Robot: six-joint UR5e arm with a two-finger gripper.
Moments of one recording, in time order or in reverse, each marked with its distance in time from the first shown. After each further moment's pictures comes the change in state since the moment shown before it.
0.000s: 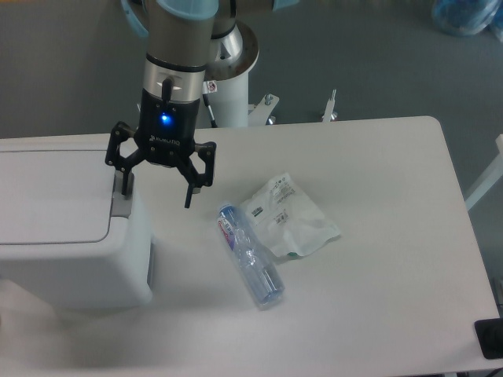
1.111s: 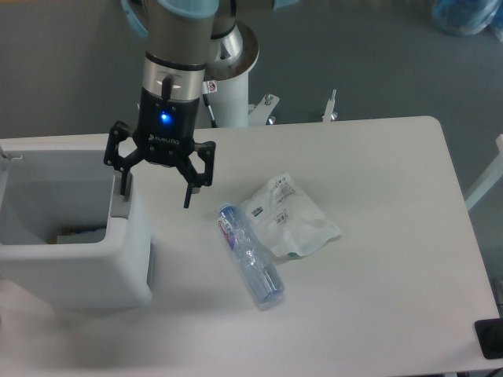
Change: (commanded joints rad) arm 0.000 -0.009 0.083 -0.002 -0.021 -0.003
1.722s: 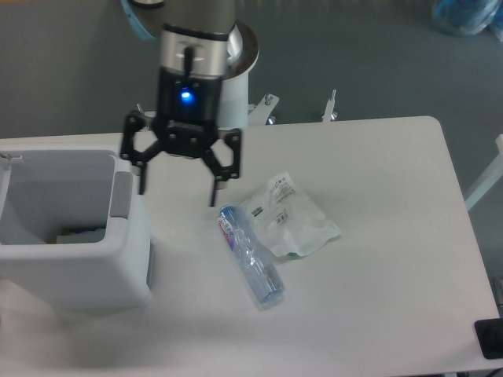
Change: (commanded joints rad) arm 0.144 -0.022 0.092 0.002 0.017 0.035
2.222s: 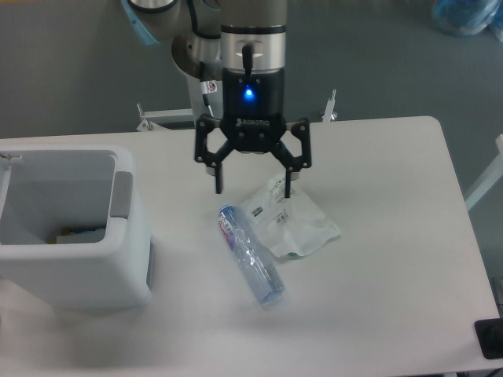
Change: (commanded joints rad) arm 0.029 0.011 -0.071 -0.005 0.181 0.353
